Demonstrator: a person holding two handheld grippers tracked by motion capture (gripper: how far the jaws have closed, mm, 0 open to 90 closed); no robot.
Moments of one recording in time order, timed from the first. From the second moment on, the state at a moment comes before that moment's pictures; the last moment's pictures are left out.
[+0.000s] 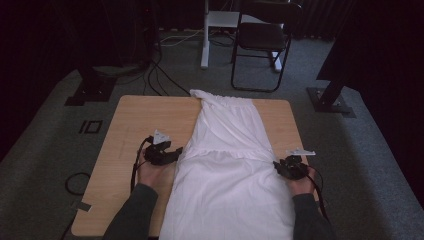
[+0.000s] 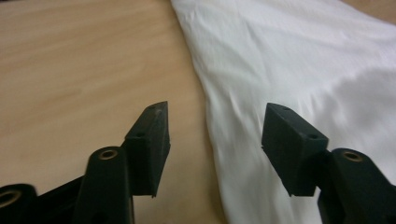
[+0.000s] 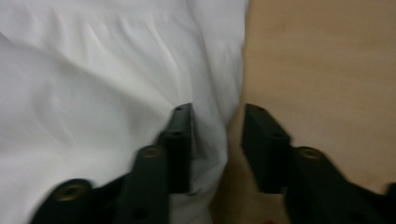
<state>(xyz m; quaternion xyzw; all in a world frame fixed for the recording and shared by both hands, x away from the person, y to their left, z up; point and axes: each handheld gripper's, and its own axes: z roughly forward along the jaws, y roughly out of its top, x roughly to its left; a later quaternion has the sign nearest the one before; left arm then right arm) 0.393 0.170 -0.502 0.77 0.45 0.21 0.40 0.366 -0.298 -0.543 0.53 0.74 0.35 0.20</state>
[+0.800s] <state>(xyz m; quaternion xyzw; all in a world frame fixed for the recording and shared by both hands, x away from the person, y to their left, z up) 0.407 0.138 -0.550 0.81 0.44 0.16 0.35 0.405 -0.245 -0.556 0.49 0.78 0.35 0.17</state>
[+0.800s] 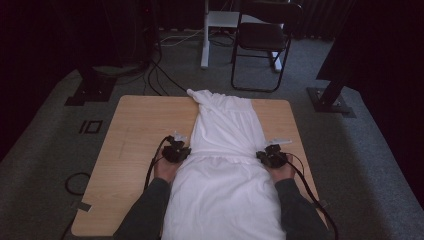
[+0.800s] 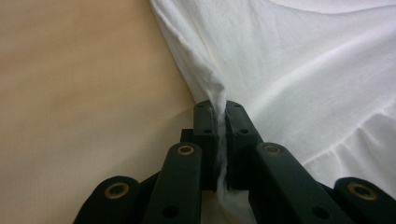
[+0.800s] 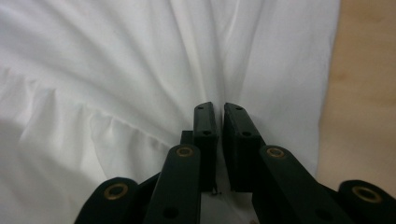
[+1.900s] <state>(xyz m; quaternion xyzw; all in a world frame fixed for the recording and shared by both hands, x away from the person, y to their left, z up) 0.333 0.158 -0.560 0.81 0.41 0.19 0.37 0.437 -0.199 -0.498 0.42 0.79 0.40 0.21</state>
